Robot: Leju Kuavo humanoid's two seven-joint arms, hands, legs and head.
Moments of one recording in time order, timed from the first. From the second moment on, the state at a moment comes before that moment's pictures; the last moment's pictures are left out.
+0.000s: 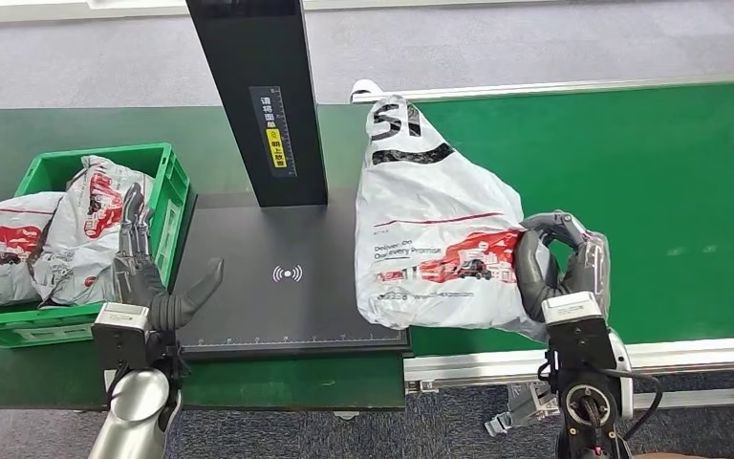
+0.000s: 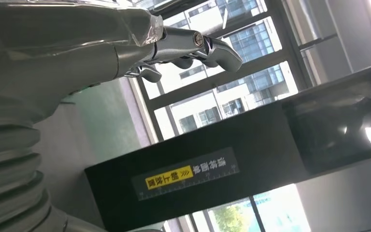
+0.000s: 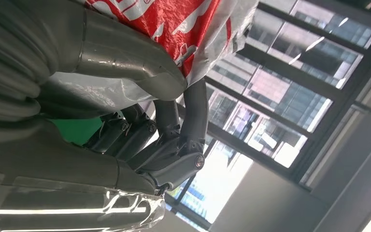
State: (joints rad) left arm -0.17 -0.08 -0.14 -1.51 -0.23 0.26 -0.62; right arm -0.14 0.08 0.08 -1.71 0.50 -0.15 -0.42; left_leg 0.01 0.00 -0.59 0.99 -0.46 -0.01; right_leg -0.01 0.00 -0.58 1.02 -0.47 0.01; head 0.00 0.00
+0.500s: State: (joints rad) left arm -0.21 -0.05 -0.02 -1.51 -0.27 0.30 -0.62; right arm -0.36 0.11 0.28 -1.34 0.38 0.10 -0.42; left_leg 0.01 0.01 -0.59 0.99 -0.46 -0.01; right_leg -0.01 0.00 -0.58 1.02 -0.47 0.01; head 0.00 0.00
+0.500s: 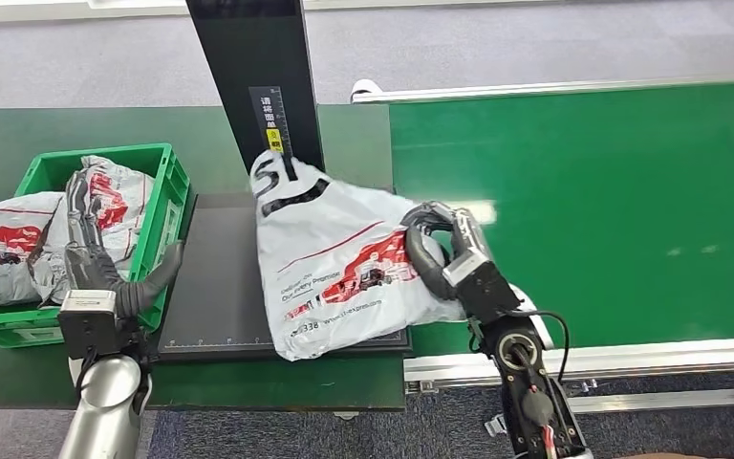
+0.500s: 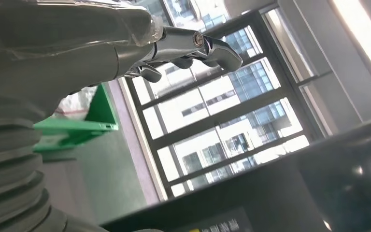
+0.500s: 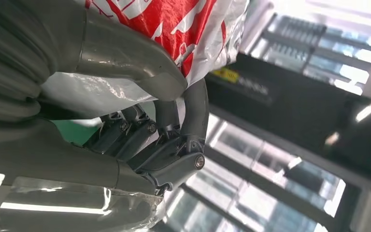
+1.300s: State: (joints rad) left arm -0.17 -0.03 0.09 -1.49 -0.38 0.24 -0.59; right arm -0.55 0.18 0.43 -0.83 0.37 0.12 -0.44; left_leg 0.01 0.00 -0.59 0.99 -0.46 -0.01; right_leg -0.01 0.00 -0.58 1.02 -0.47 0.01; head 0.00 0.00
